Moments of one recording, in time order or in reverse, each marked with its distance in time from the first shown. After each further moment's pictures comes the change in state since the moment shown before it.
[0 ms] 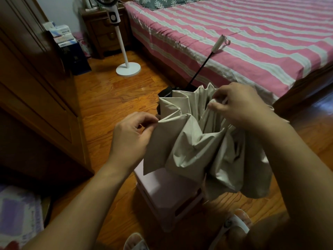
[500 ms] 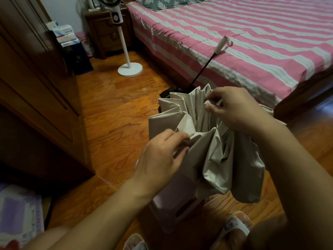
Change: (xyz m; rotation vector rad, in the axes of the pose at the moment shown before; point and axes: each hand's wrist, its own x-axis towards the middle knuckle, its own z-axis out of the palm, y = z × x) left_hand -0.035 0.015 0.038 0.139 -0.224 0.212; right_hand 0.004 -0.008 0.010 0.036 -0.024 -0.088
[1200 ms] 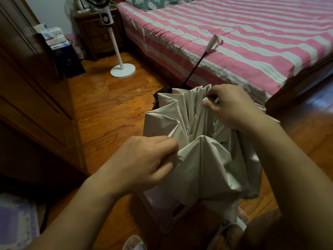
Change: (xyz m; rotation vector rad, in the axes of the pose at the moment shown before) left_hand 0.012 0.017 -0.062 0.165 -0.400 0.274; right_hand -0.002 0.013 -0.003 -0.046 0.024 0.078
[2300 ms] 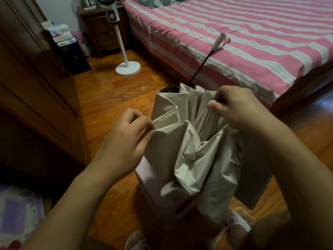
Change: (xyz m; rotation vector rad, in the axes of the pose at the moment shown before) left_hand -0.017 -0.033 0.000 -0.092 0.306 -0.411; right_hand -0.009 -0.009 -0.001 0.068 -0.065 0.090
